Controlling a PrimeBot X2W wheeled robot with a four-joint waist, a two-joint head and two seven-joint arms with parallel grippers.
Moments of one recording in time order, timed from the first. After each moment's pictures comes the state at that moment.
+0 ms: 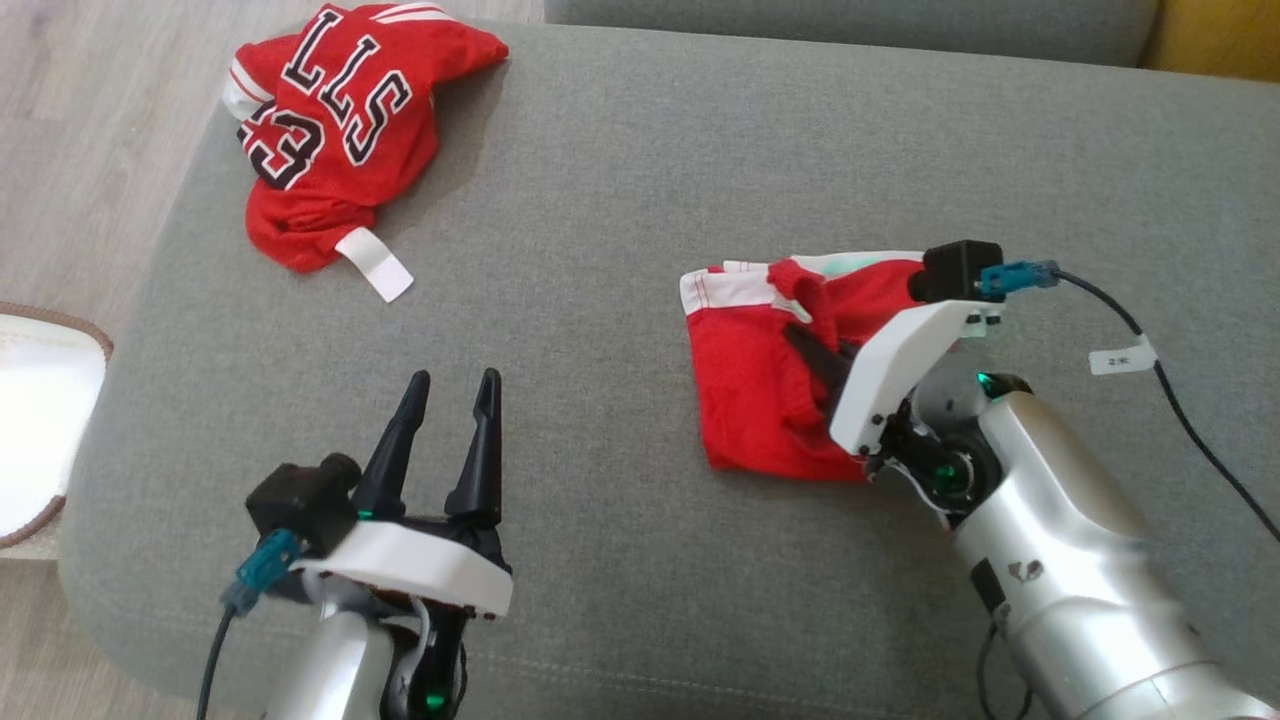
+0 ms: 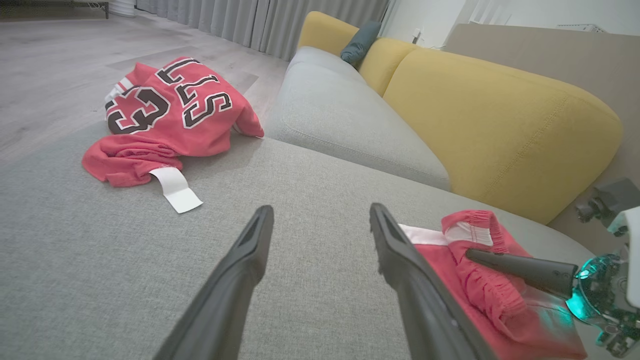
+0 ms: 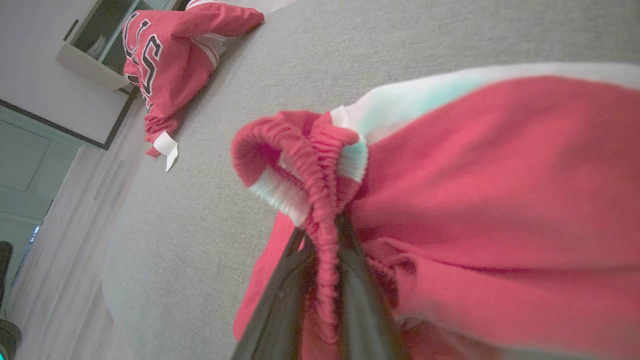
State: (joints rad) left arm -0.11 0.05 -0.31 0.19 -0.42 -0.02 -0.25; right arm -0.59 -0.07 0.38 0.70 0.71 0.12 0.43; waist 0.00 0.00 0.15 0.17
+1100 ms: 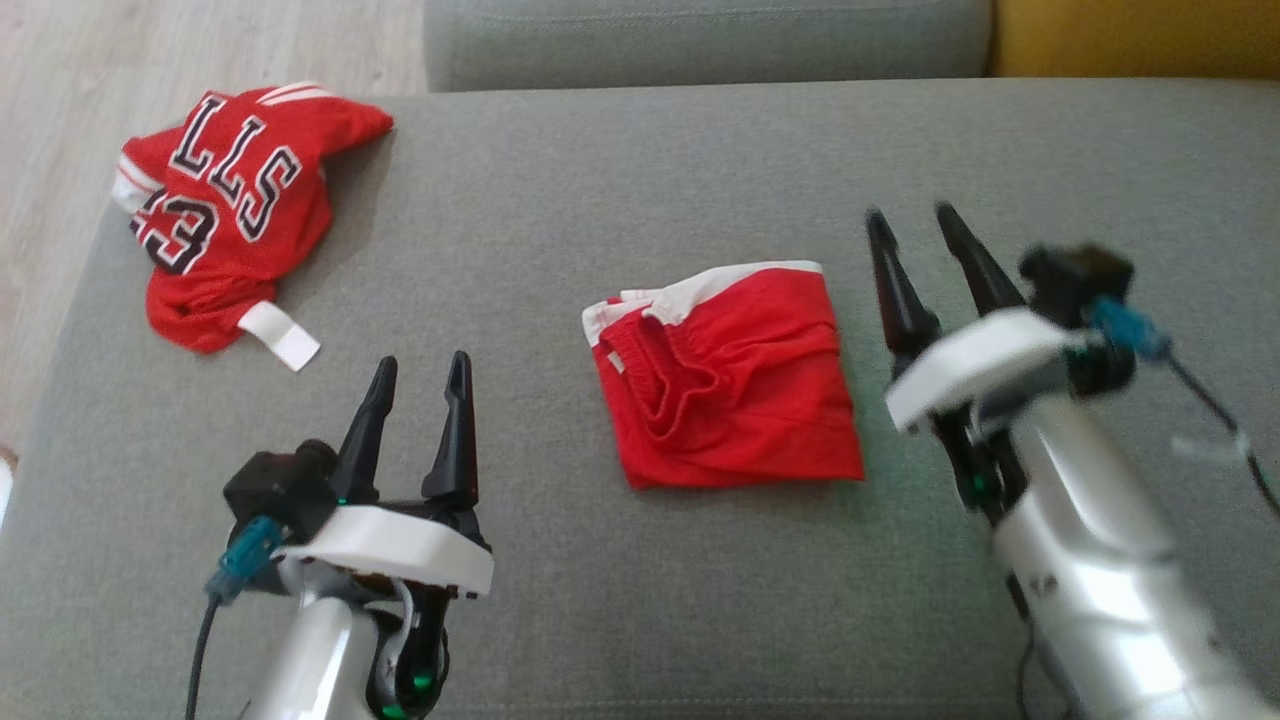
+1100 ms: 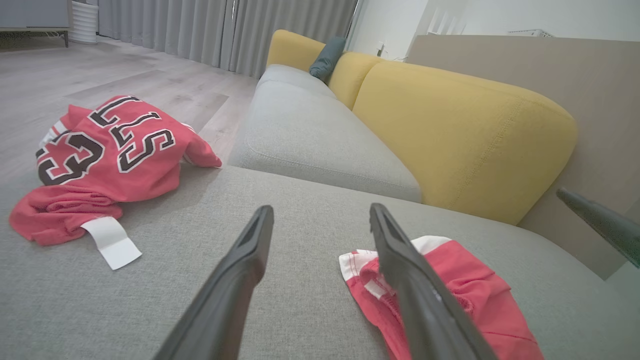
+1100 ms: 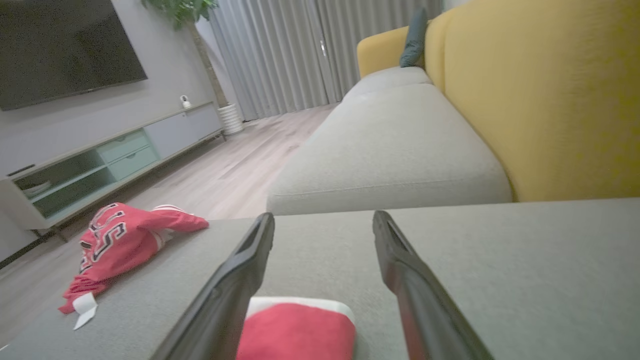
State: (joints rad) left arm -0.13 0.05 -0.27 0.20 -0.39 0.02 -0.25; right arm -0.59 -0.10 0.31 0.71 0.43 0.12 -0.18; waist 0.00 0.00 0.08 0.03
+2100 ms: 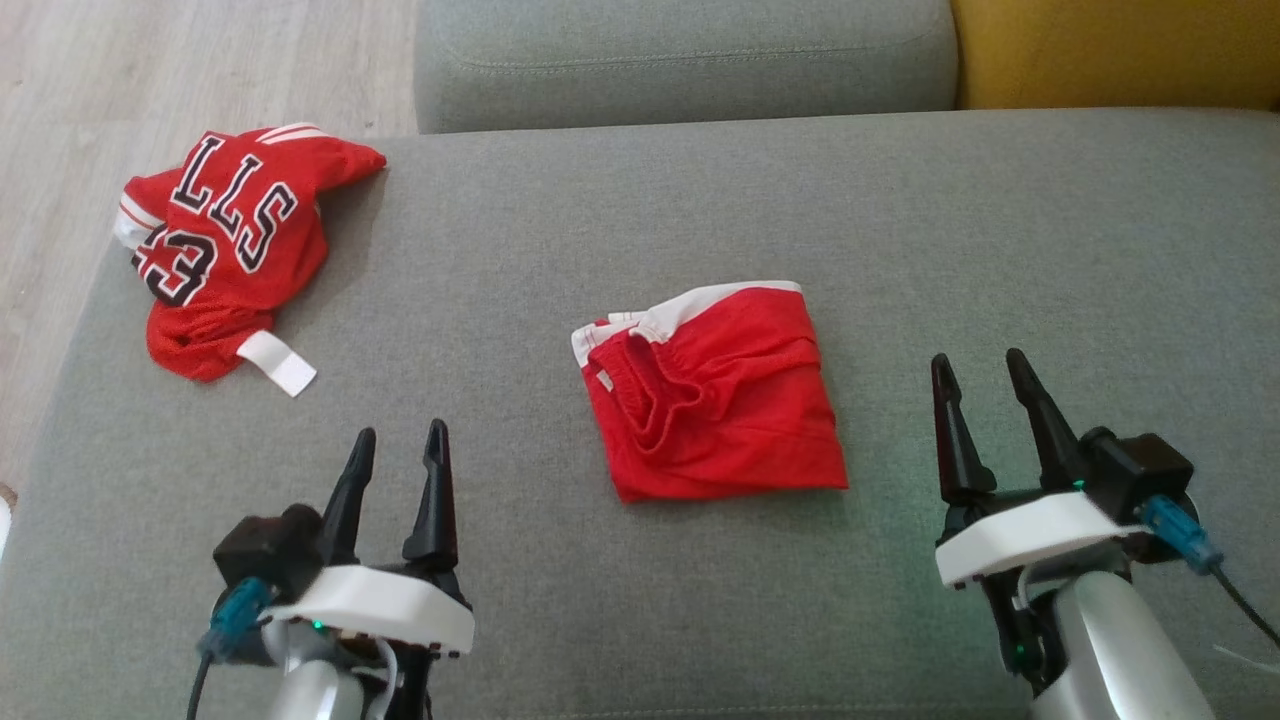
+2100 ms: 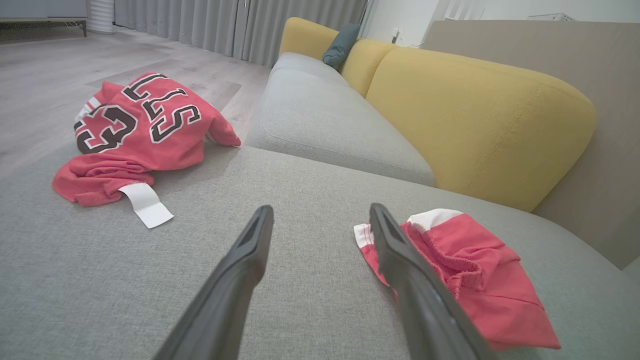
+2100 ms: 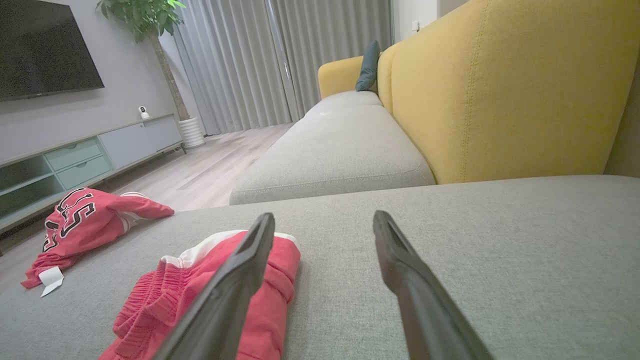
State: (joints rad) left arm -0.02 0.05 -0.23 0.21 -0.37 0.02 -0.25; right arm -0.17 -0.05 0.09 0.37 0.21 0.12 -0.22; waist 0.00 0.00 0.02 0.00
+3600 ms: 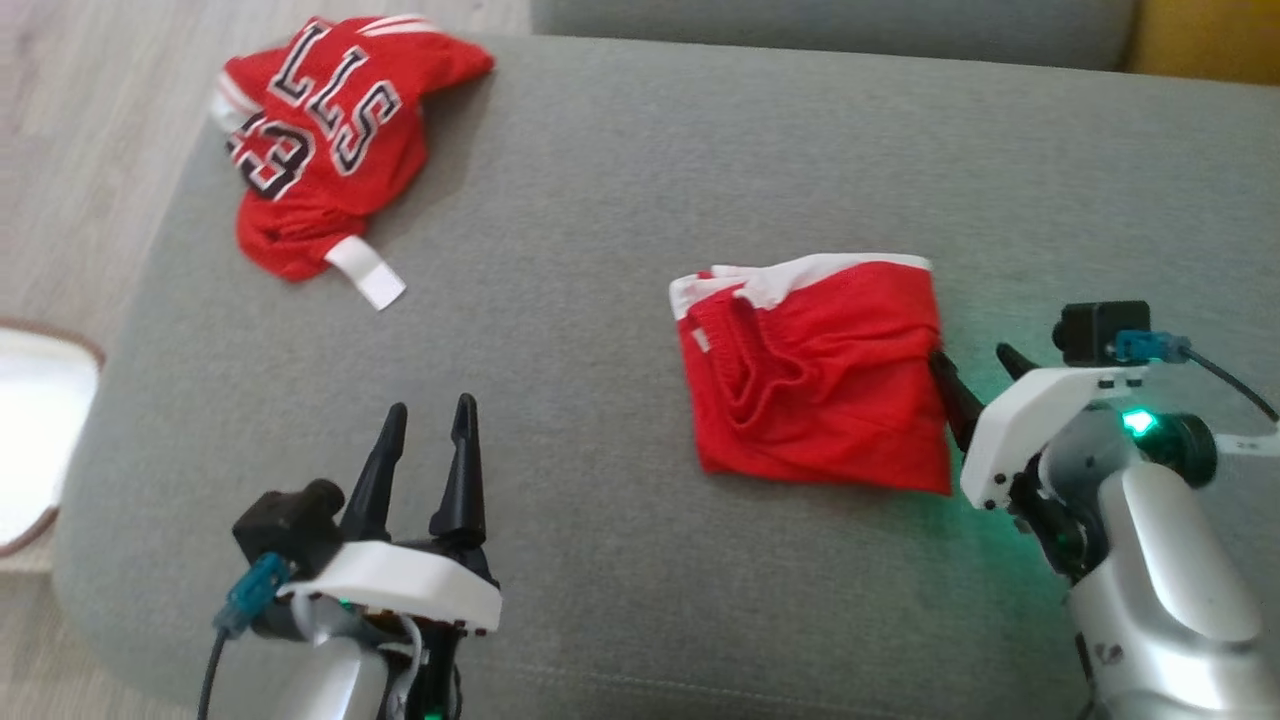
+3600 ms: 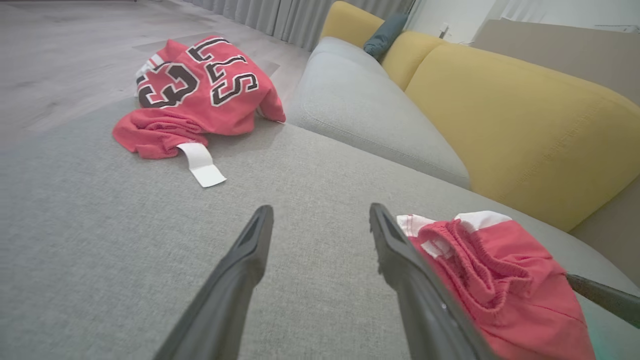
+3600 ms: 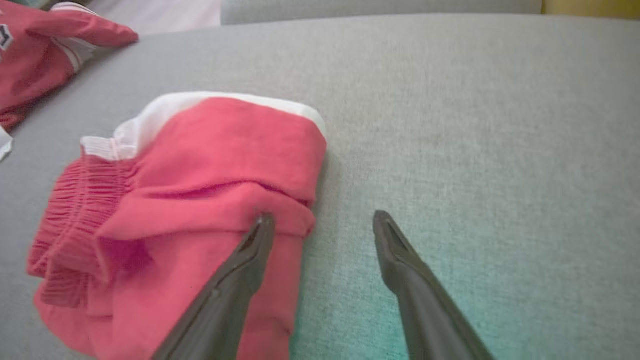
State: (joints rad) left arm -0.07 0.05 -0.29 0.19 -0.45 0.05 -0.25; right arm -0.37 -0.11 0.07 0.47 0.23 0.12 0.37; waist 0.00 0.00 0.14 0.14
